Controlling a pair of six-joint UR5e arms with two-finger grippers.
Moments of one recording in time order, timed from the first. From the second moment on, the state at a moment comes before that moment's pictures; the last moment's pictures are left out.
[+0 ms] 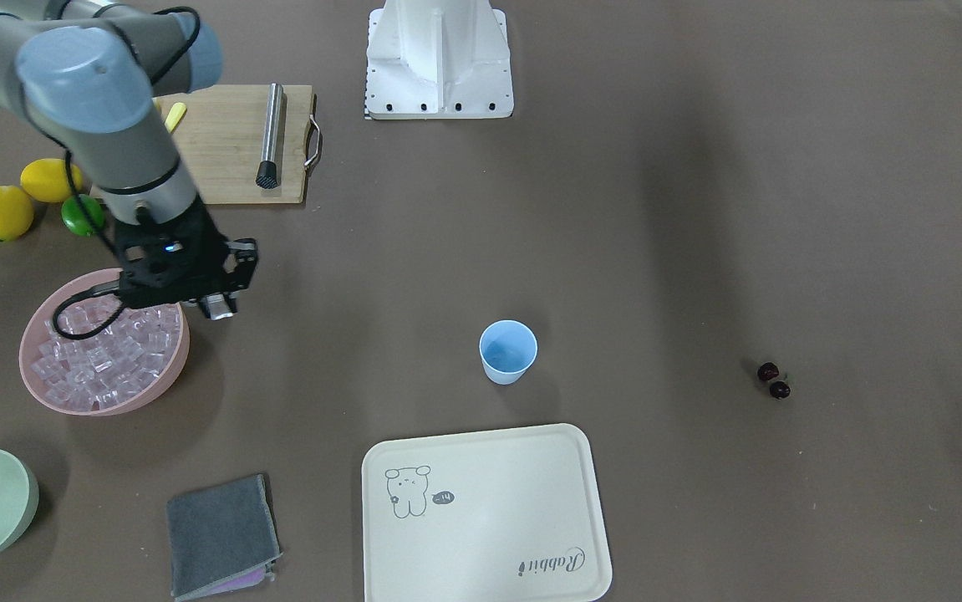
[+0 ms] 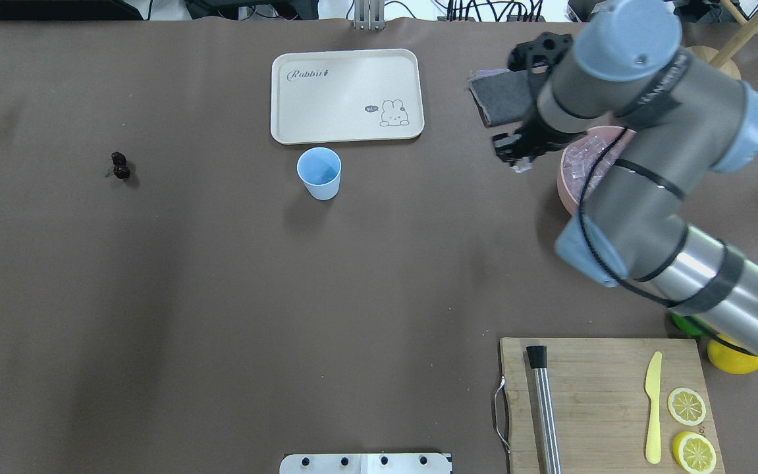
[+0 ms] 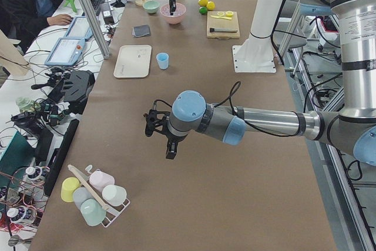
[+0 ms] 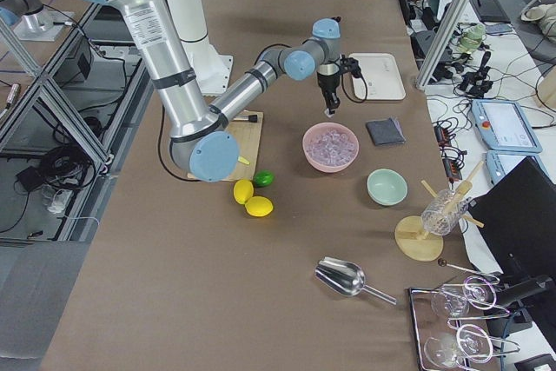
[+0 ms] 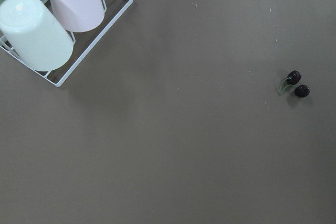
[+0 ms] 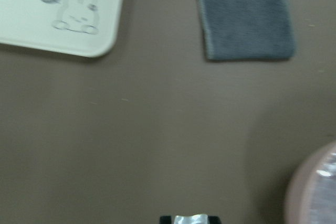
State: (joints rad) left arm -1.63 -1.37 -1.84 -1.87 -2.49 -0.19; right arm 0.77 -0.96 1.77 -1.63 1.93 0.86
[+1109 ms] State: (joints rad) left arm -1.62 -1.39 -1.83 -1.87 -2.49 -0.19; right arm 0.56 -0.51 1.26 -1.36 1.62 1.30
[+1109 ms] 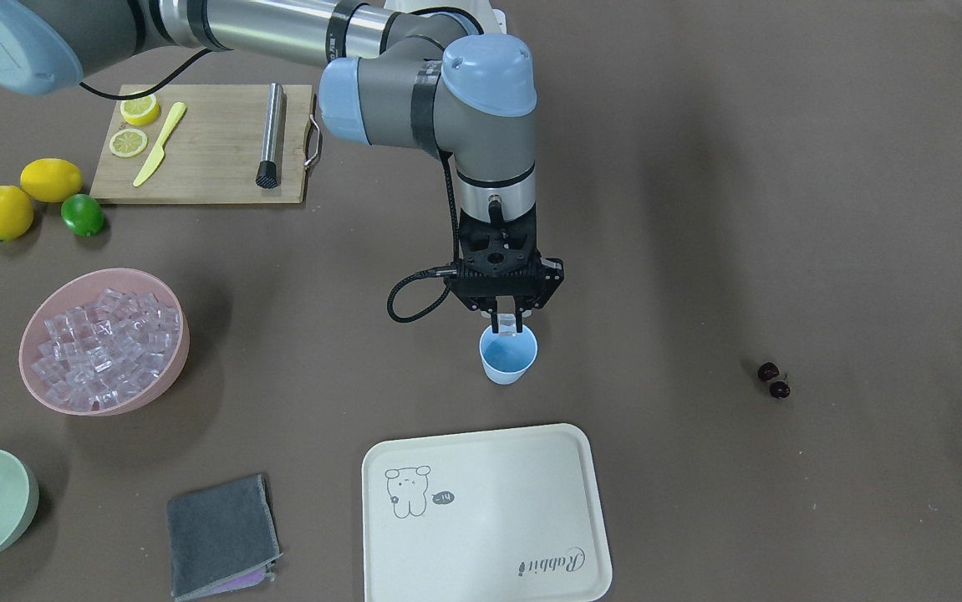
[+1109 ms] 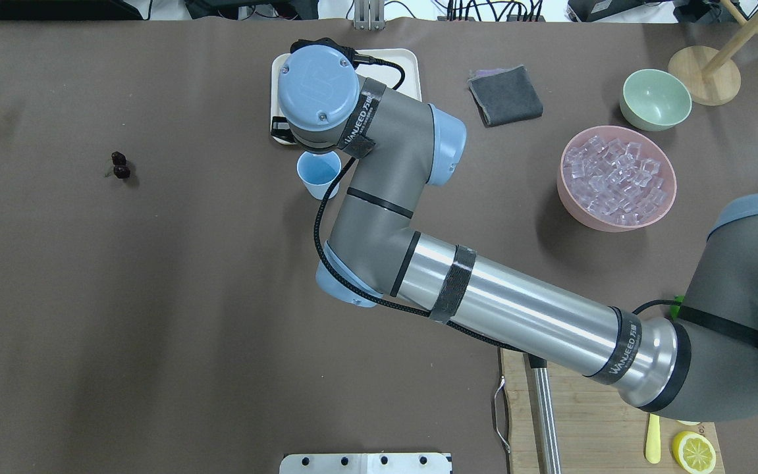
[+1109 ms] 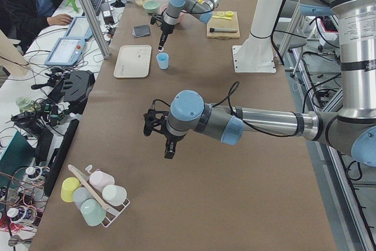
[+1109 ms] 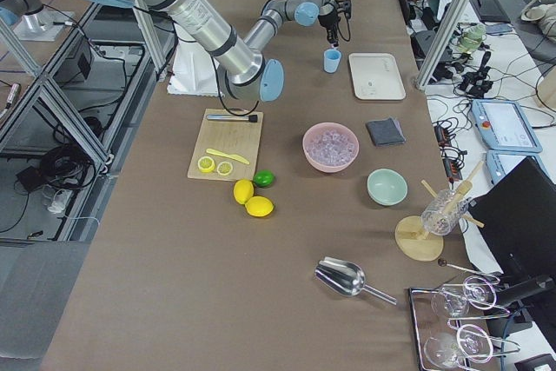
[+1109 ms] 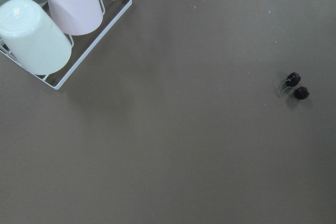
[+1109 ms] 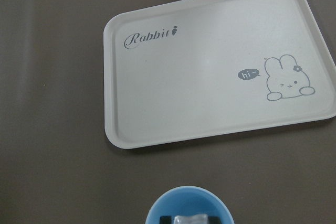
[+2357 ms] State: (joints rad) left arm -1.62 -1.39 -1.82 -1.87 -2.49 -0.19; right arm 0.68 -0.87 1.58 -1.38 1.81 1.02
